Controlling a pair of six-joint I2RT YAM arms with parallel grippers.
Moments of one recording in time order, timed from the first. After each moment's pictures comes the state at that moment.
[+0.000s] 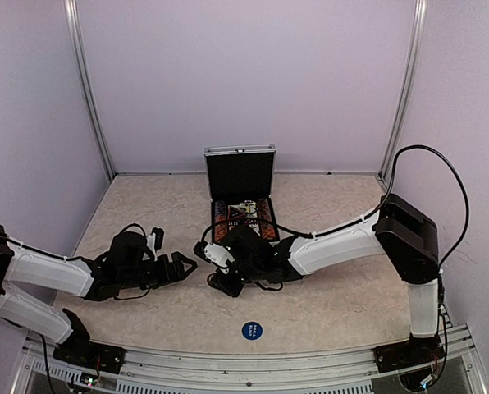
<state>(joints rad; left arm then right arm) -0.70 1.30 0.33 0.39 0.08 -0.81 1.12 2.08 1.32 0.02 -0.01 -0.04</state>
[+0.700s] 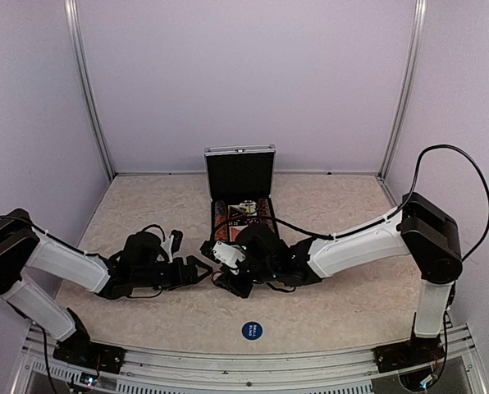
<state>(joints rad) -0.75 1.48 0.39 0.51 0.19 -0.80 1.13 1.95 1.16 0.13 -0.03 -0.10</state>
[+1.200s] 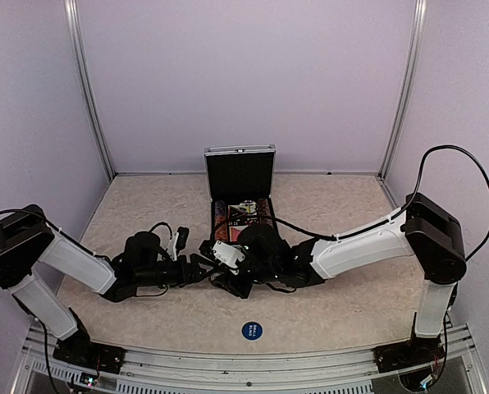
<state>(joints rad) -0.75 1.58 0.39 0.76 0.31 -0.83 1.14 1.92 1.14 0.17 -0.06 -0.11</state>
